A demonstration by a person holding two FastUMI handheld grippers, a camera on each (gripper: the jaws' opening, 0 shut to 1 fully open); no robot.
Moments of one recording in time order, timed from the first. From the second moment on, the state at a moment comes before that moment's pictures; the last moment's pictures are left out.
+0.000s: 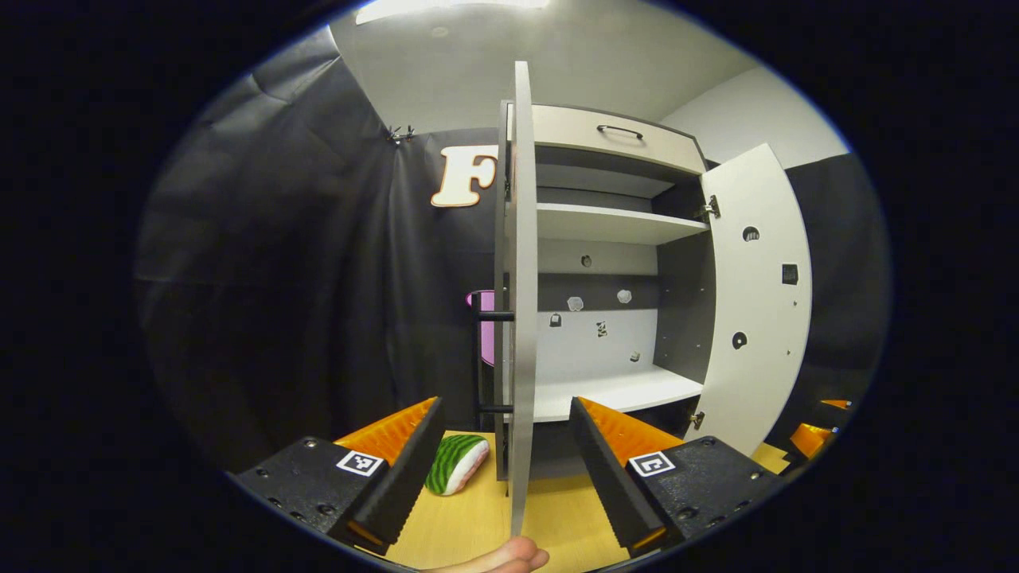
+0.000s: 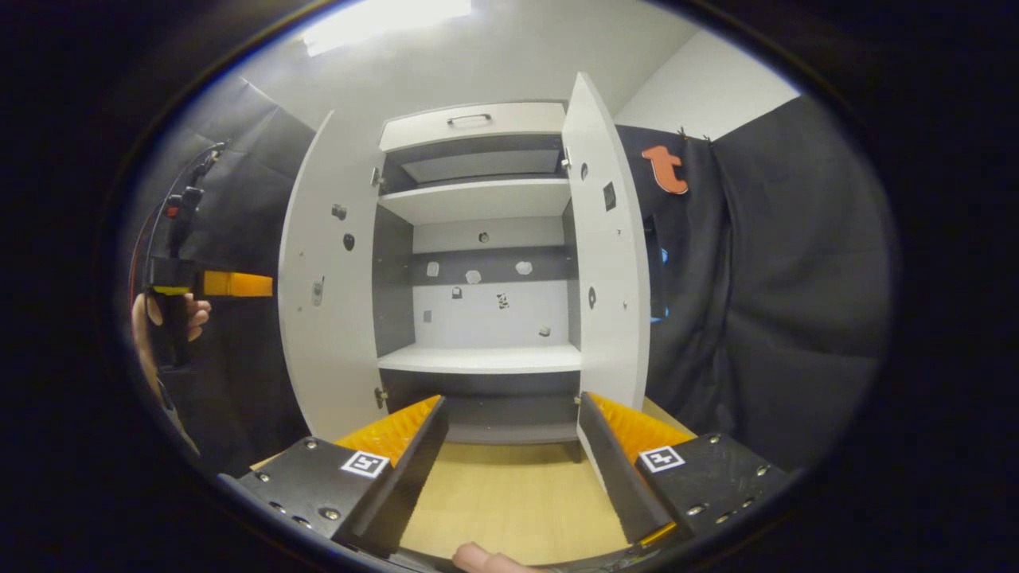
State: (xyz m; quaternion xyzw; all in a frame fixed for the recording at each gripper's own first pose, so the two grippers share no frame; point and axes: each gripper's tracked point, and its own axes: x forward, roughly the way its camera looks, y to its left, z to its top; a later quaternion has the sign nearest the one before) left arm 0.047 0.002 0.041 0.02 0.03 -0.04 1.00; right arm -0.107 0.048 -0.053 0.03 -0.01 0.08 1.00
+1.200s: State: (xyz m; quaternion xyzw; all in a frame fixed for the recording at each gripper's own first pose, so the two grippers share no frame) left arm -0.010 -0.144 -0.024 -0.01 -0.01 -0.04 1.00; right arm -0.114 0.030 -0.019 0.03 -0.04 0.08 1.00
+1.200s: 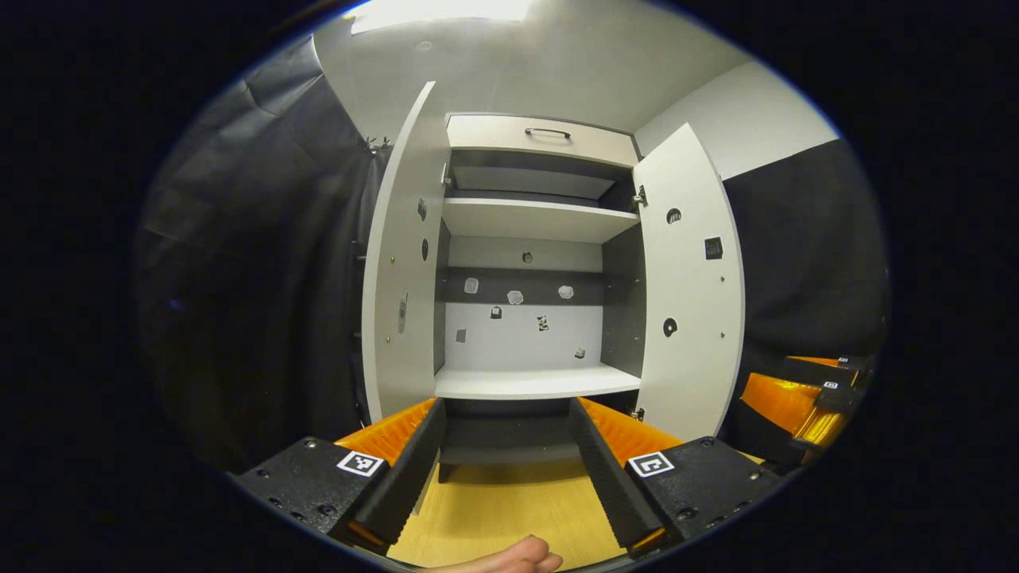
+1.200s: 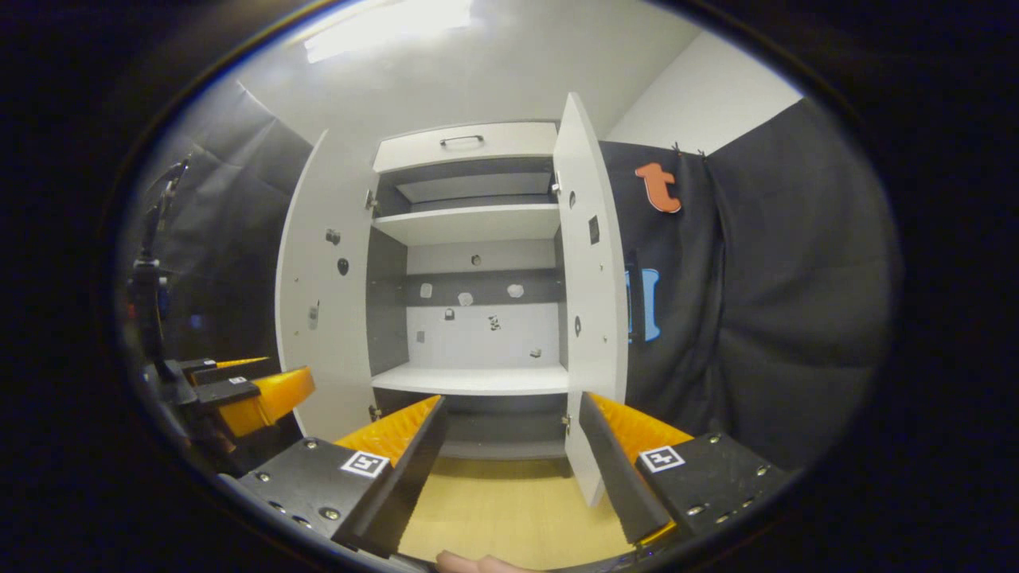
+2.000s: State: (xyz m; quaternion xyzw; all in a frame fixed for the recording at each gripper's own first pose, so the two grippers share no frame) left arm -0.018 -0.171 -0.048 0.02 0.00 -0.06 1.00; right arm -0.134 0.033 -0.023 0.03 -0.06 0.08 0.99
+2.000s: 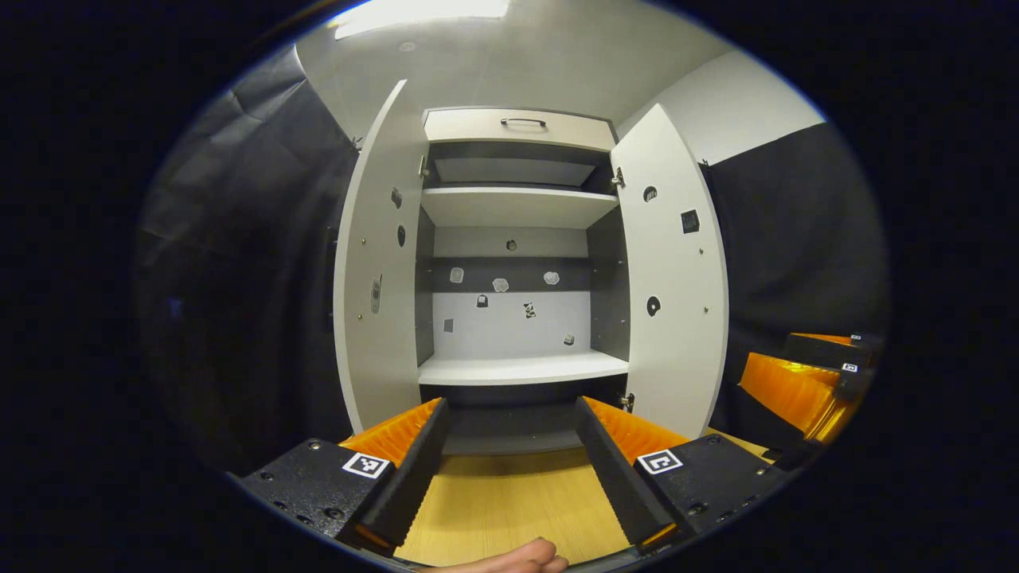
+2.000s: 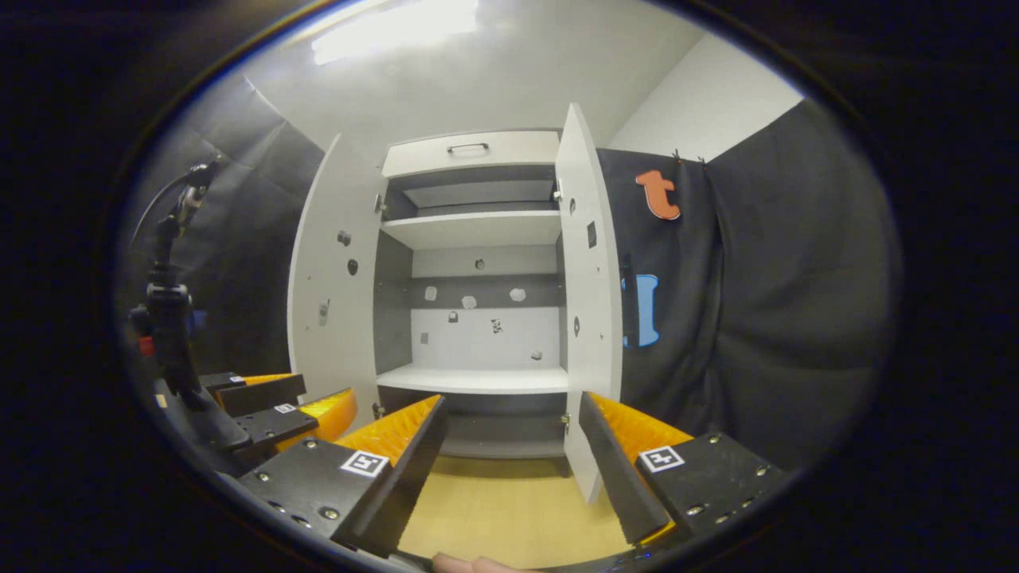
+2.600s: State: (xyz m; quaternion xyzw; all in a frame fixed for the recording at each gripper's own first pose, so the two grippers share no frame) left arm -0.022 -0.124 -0.036 0.02 -0.01 -0.02 1.00; right arm -0.134 0.046 -0.033 0.04 -0.06 0.09 0.99
